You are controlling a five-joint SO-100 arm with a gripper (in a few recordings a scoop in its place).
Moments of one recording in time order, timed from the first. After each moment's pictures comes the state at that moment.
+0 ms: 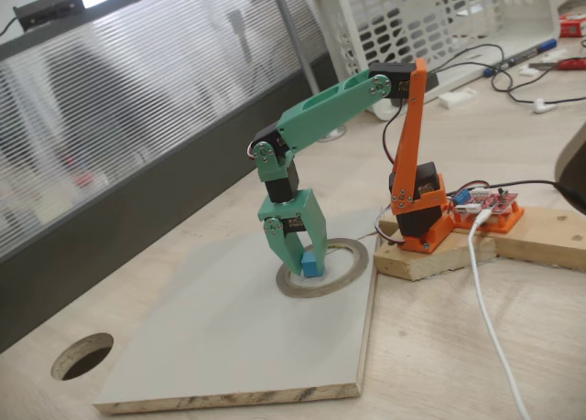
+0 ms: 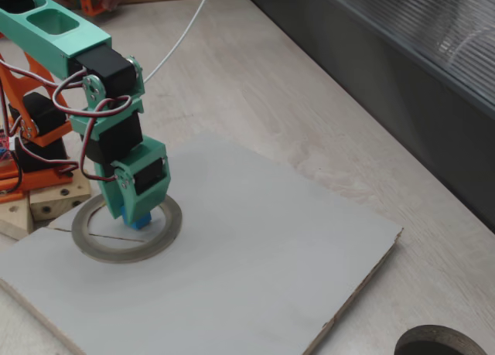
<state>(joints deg) 3.3 106.2 122.8 70.6 100.7</state>
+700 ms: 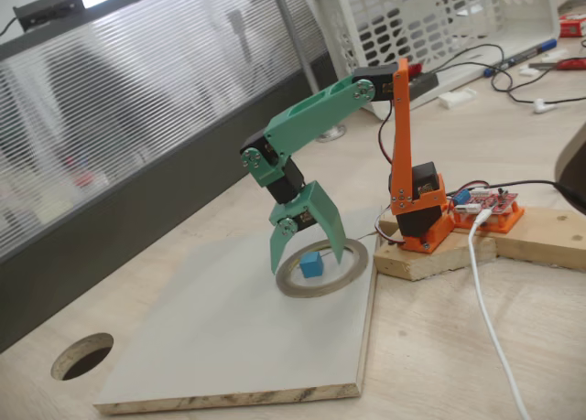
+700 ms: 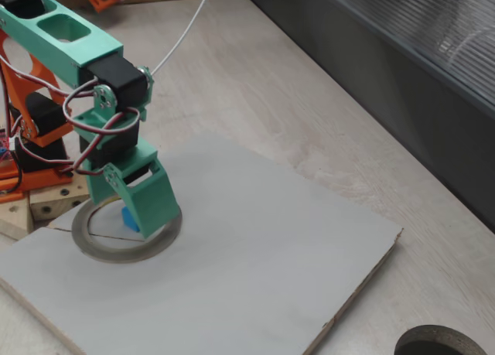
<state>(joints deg) 4.0 99.9 115.6 93.4 100.7</state>
